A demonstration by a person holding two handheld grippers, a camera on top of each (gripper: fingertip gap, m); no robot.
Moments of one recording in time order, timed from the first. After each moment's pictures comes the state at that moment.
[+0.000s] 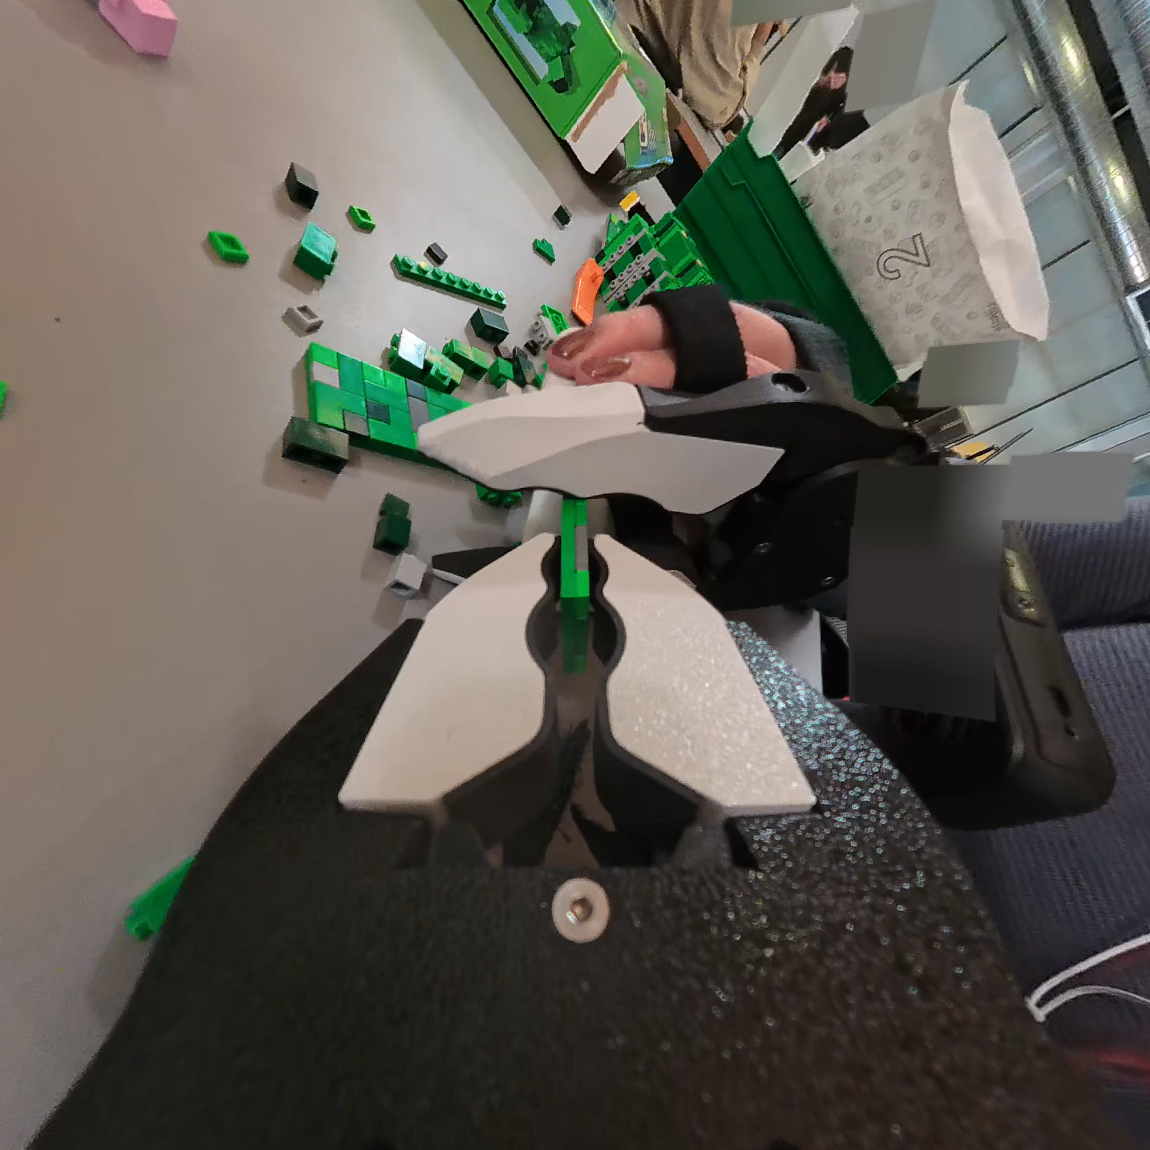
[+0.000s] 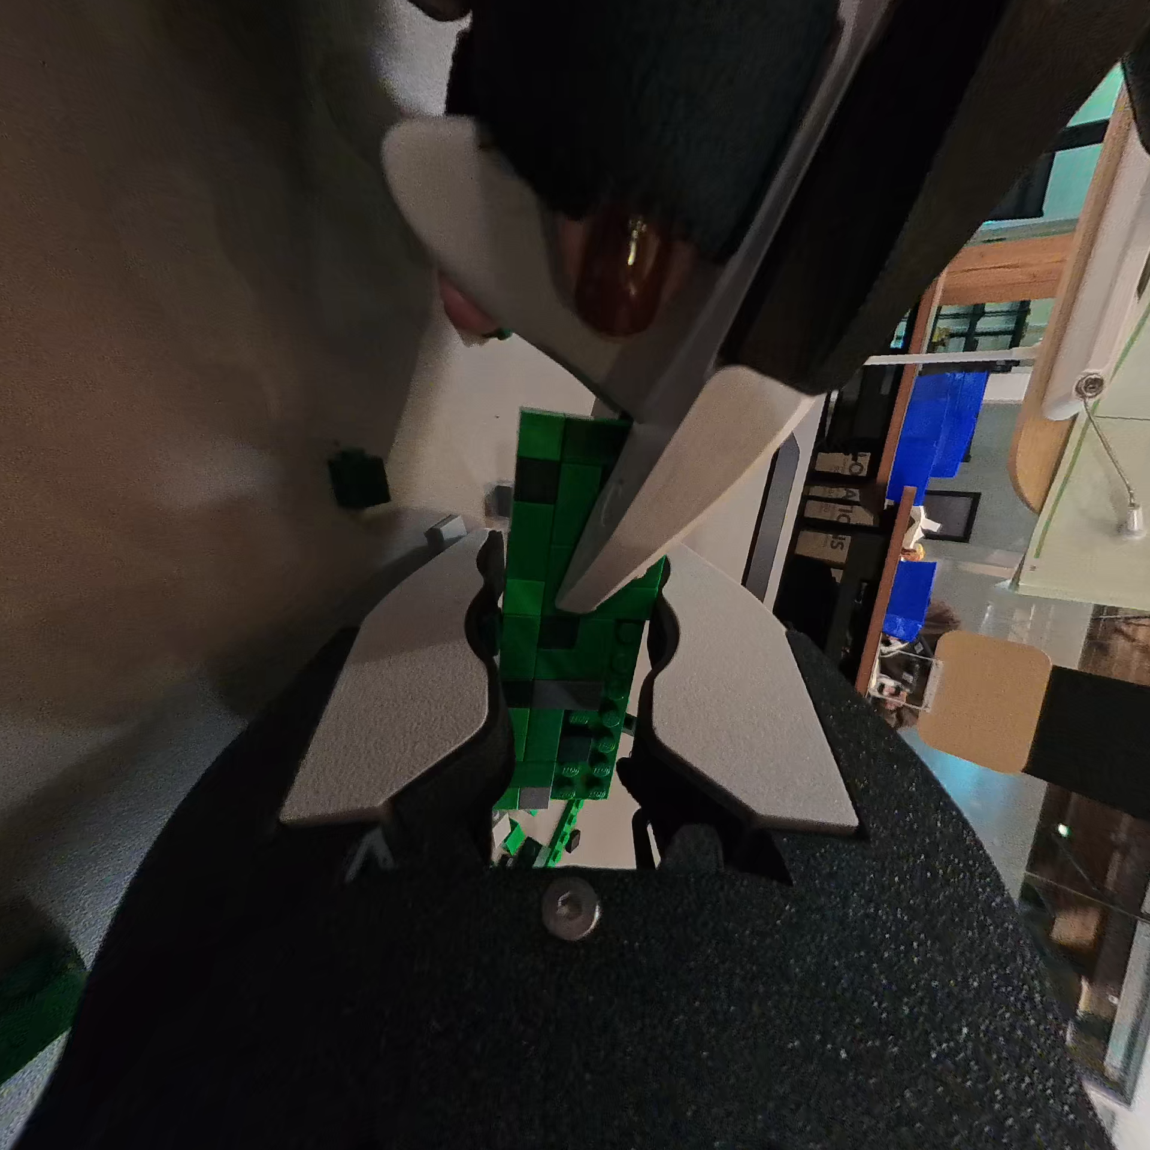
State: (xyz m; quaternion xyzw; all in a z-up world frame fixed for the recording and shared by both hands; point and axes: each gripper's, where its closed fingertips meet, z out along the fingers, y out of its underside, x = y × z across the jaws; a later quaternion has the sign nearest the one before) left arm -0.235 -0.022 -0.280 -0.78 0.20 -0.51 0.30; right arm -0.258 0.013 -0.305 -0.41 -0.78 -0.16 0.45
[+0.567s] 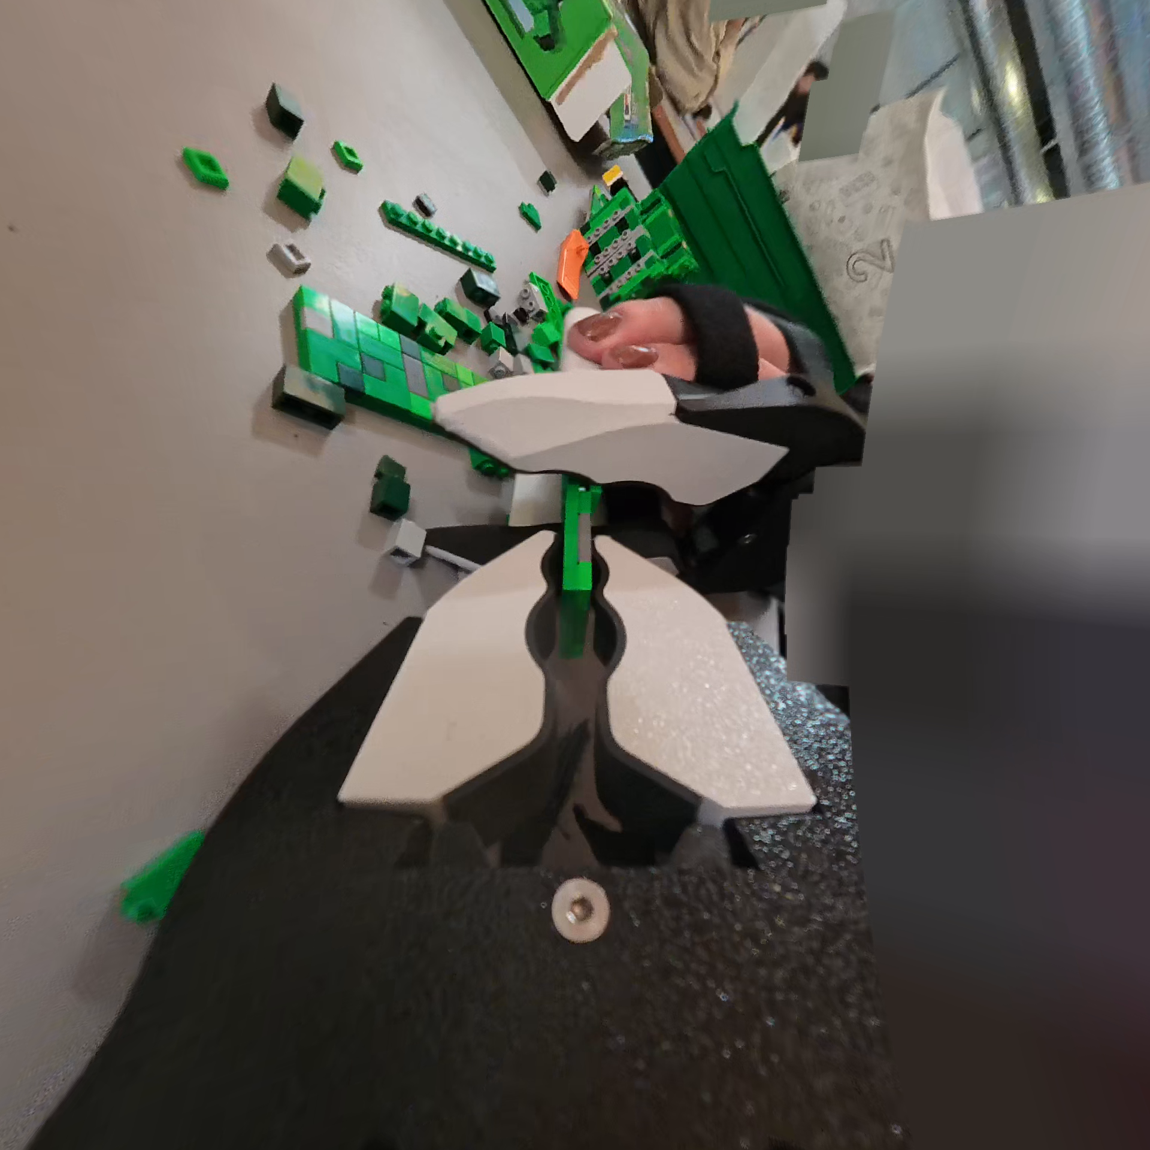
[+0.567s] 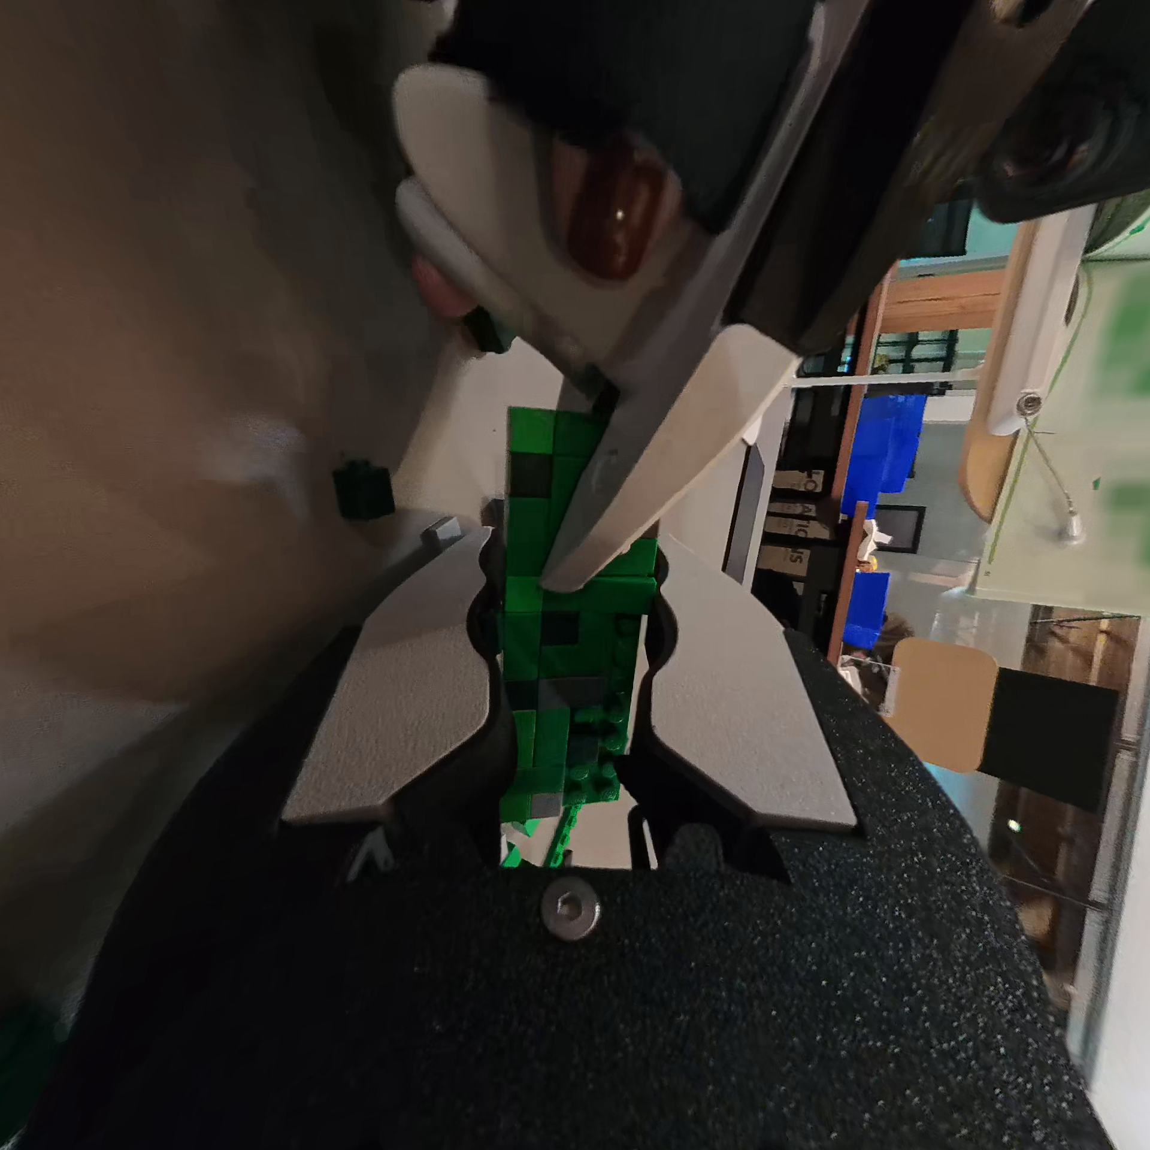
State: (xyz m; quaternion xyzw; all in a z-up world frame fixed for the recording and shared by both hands) left arm -0.238 -0.028 -0.286 -0.78 0.18 -0.55 0.25; right arm -0.261 0.013 -0.305 -0.39 -0.77 -0.16 0.48
